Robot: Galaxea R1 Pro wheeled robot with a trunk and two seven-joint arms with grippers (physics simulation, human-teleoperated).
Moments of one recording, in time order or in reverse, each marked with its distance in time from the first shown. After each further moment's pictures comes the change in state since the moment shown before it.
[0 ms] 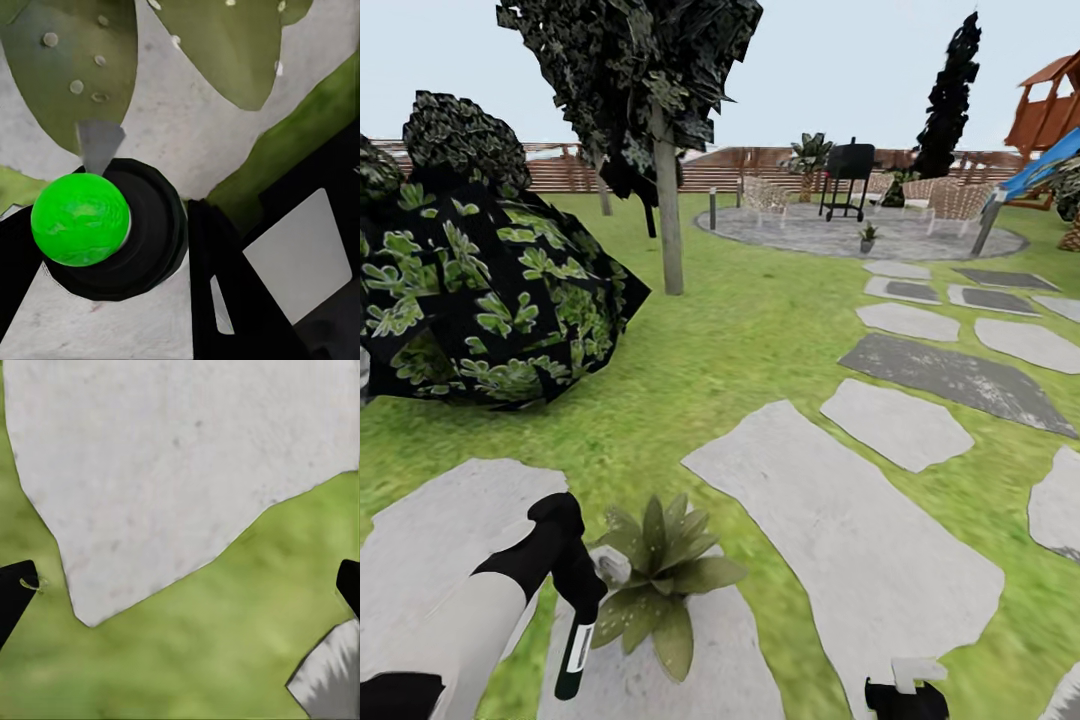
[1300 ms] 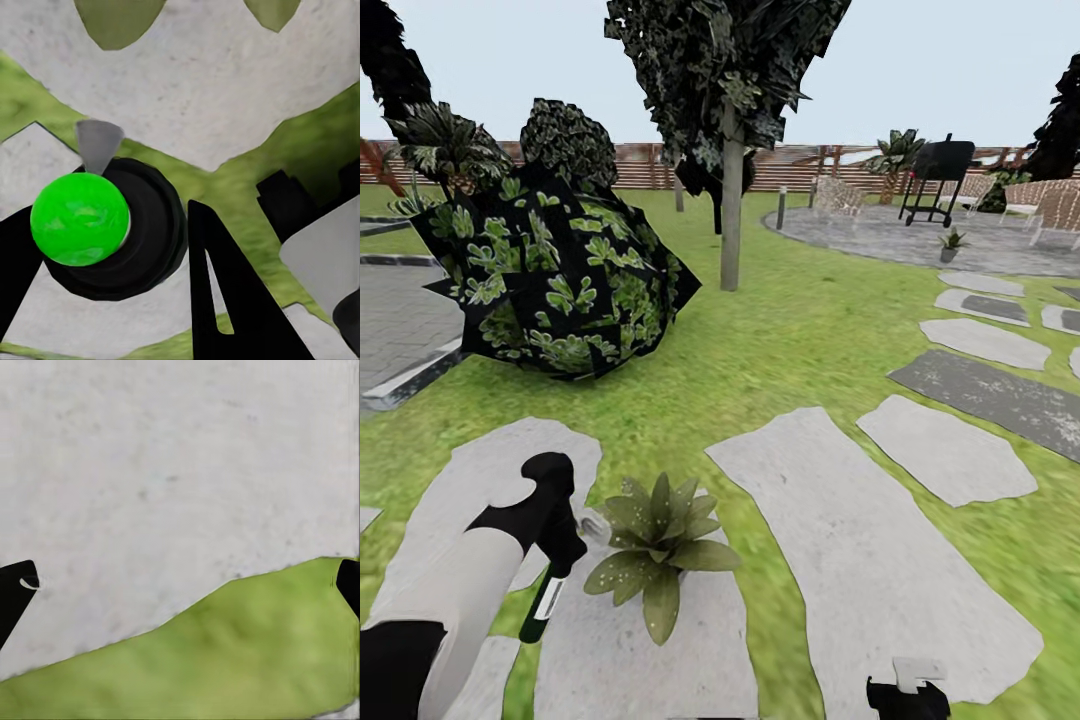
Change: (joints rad) left arm -0.132 0.026 0.005 0.006 -0.259 -0.008 -0.083; right arm 0.000 -0.005 0.000 -0.002 0.001 -0.001 0.001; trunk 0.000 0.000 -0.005
